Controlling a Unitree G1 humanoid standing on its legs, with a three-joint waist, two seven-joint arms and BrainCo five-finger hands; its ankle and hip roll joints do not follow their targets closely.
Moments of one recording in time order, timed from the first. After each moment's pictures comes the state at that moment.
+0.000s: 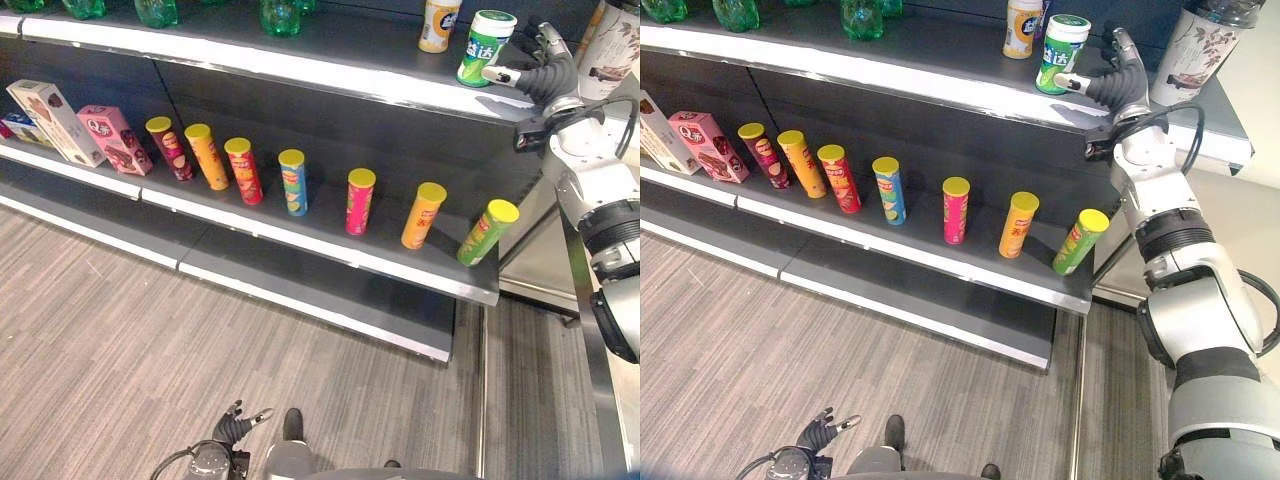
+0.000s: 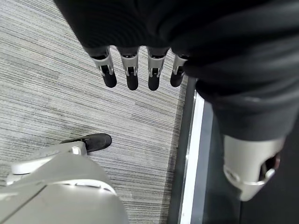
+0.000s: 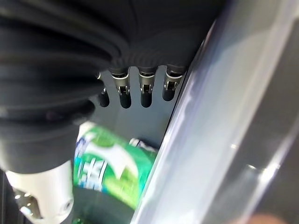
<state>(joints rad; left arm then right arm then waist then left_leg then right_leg) 0.06 0.27 -0.16 1.02 -0.18 -0.11 0.07 -1.21 -0.68 0.46 0.86 0.50 -0.12 -0.13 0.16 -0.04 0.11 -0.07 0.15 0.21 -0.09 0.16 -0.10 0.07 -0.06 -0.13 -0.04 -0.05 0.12</state>
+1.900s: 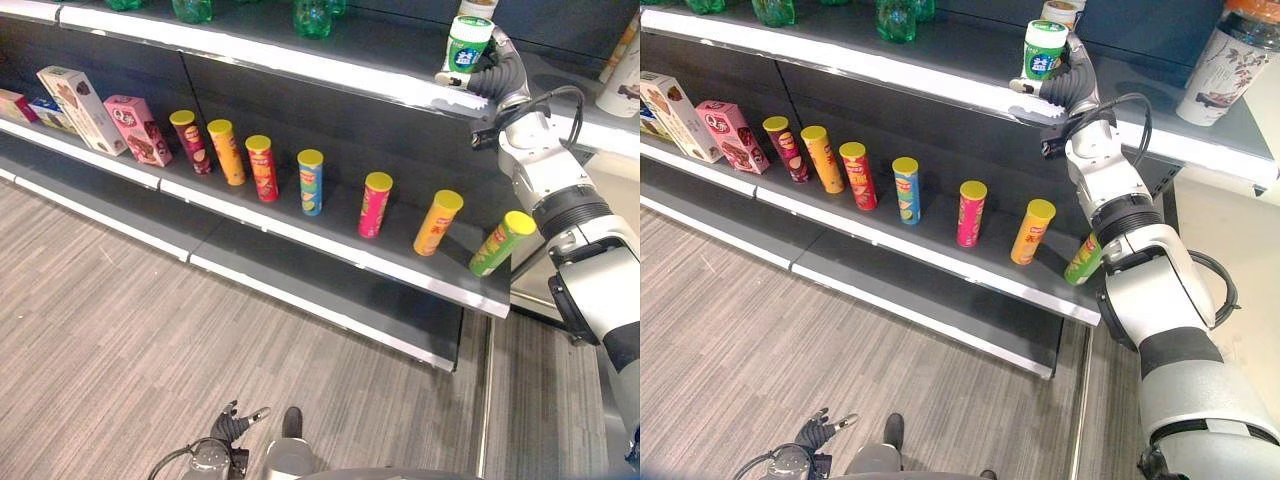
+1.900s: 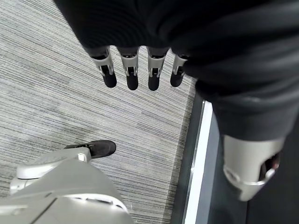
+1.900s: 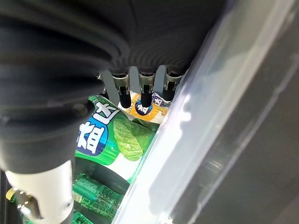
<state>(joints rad) 0.03 0.27 -0.16 1.08 -0.18 -0.11 0.11 -1.29 -0.55 0.47 0.99 0.37 -0.09 -0.17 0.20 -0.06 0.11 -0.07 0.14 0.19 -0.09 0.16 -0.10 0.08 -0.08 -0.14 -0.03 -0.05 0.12</state>
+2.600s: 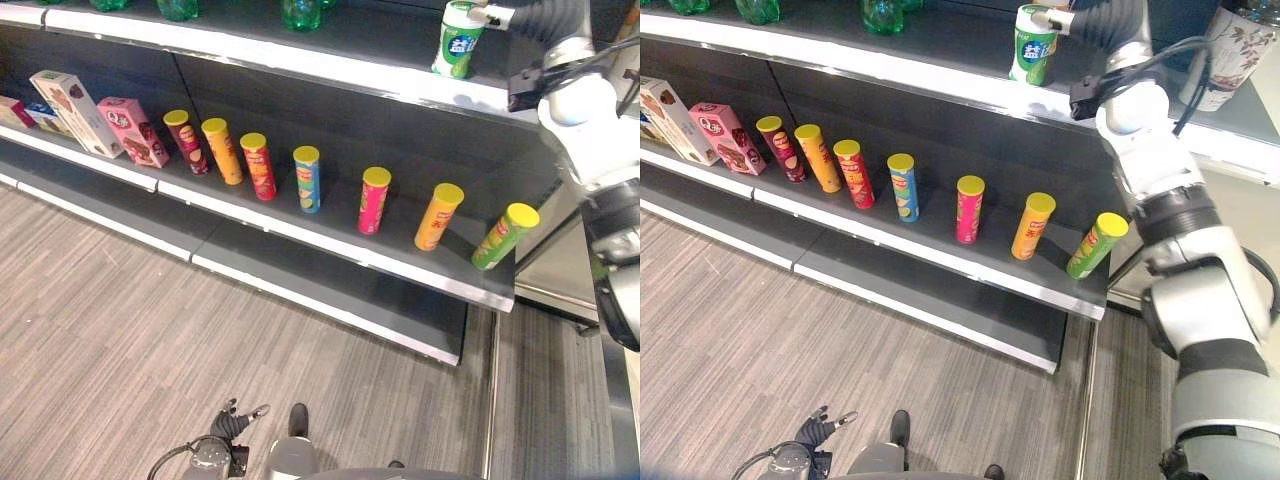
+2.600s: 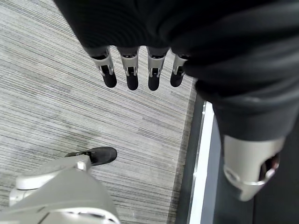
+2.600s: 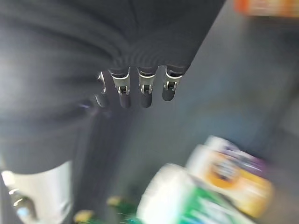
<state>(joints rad) 0.03 0.27 -0.15 1.06 -0.18 -0.09 0.13 -1.21 -0.78 0.41 0.43 0.21 -0.12 -0.32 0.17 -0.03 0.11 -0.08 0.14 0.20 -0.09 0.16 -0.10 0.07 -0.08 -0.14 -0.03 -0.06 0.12</state>
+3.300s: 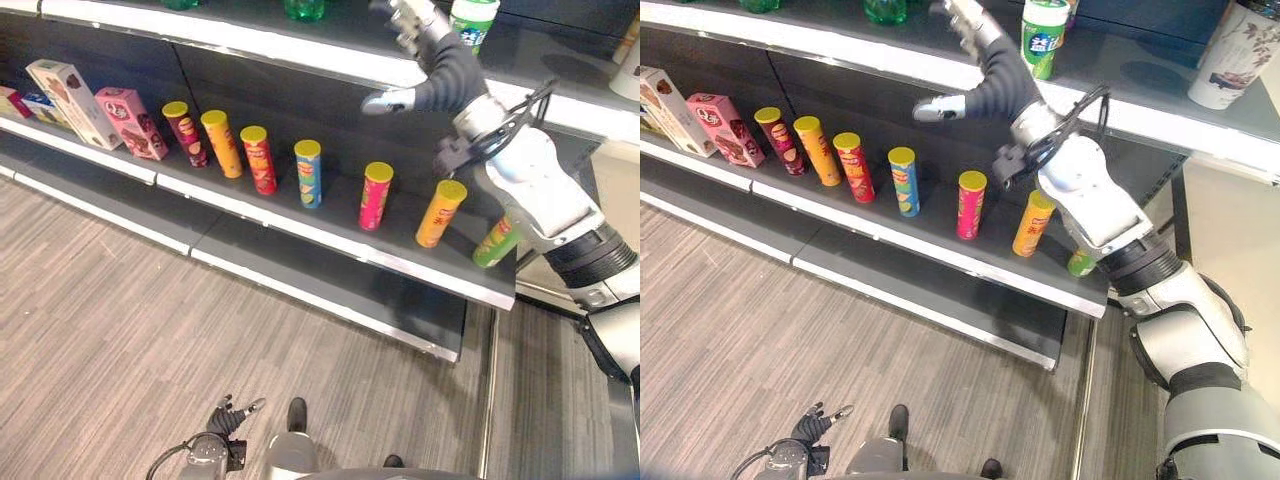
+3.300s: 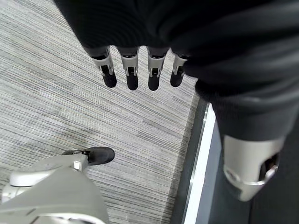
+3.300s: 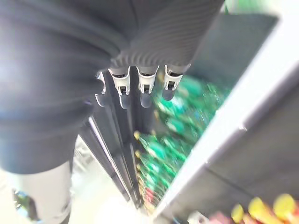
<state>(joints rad) 0.03 0.26 -0.08 1.04 -0.17 -0.09 0.10 -1.09 -0.66 0.59 0.25 0.46 -0.19 0.00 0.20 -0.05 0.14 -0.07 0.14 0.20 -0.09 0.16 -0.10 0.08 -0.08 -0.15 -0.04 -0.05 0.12</state>
